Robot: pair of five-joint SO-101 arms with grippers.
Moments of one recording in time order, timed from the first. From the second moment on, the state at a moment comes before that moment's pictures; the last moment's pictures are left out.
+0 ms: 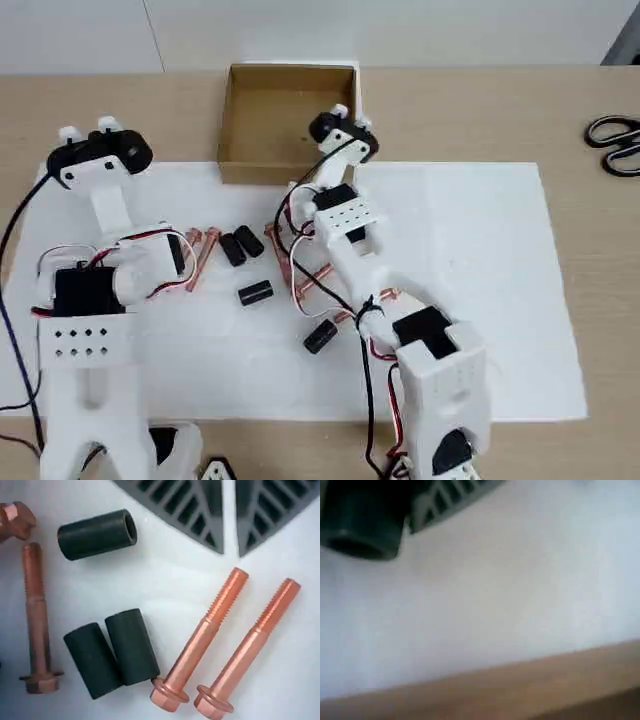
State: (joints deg) left arm -7.5 -39.0 29.8 80.2 16.2; right arm -29.0 28.5 -1.5 43.5 -44.7
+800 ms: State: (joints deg) left arm -7.5 -39.0 29.8 83.5 16.2; right arm -27.1 5.0 -9.6 73.5 -37.1
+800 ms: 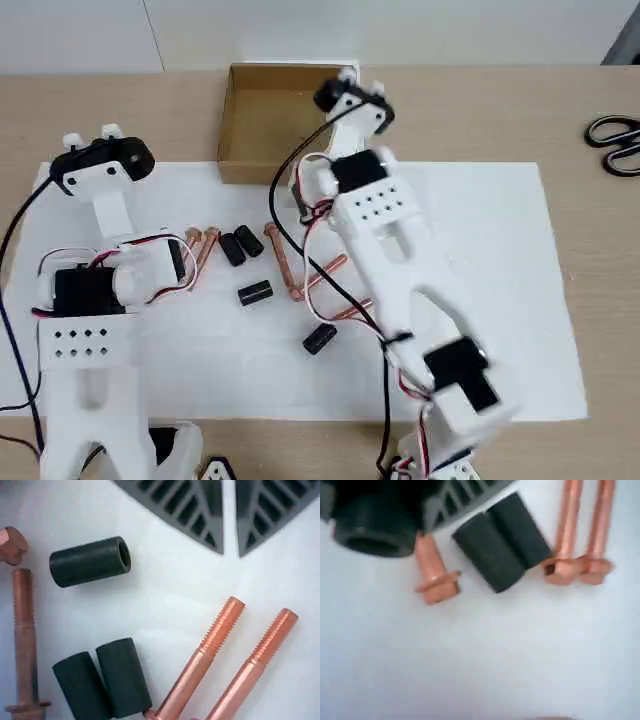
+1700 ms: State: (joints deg) left arm 1.0 -33.5 23.7 87.6 12.2; right arm -26.0 -58.1 31.1 77.8 -10.7
